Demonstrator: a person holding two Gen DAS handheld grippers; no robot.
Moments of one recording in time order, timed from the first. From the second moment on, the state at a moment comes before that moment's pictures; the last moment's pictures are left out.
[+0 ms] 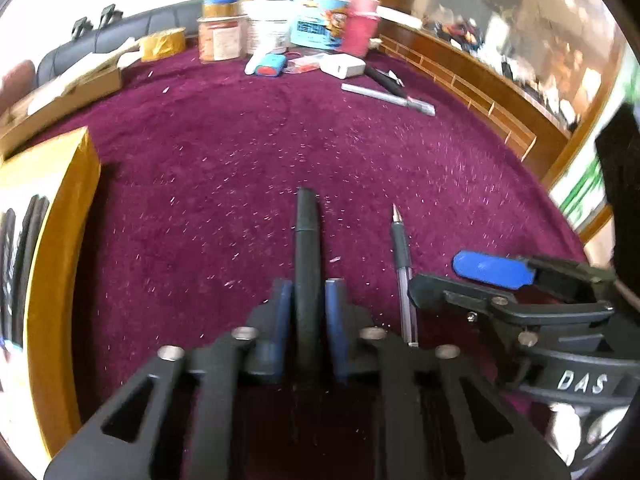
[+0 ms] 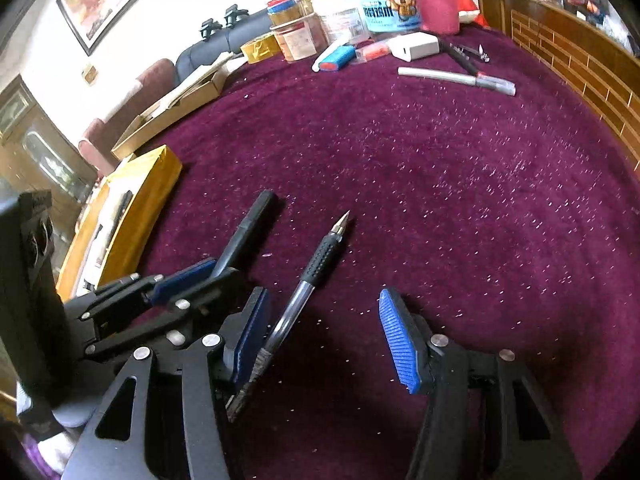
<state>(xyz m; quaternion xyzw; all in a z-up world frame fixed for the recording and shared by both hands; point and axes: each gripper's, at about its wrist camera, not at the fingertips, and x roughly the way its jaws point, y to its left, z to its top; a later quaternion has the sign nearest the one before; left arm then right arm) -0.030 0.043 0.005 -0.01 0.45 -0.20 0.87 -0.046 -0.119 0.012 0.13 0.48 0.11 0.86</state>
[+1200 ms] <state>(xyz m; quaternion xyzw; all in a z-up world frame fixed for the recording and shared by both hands) -0.136 0.273 0.052 -0.21 0.32 -0.08 0.92 -0.080 -0.035 0.052 0.15 0.45 0.21 0.86</state>
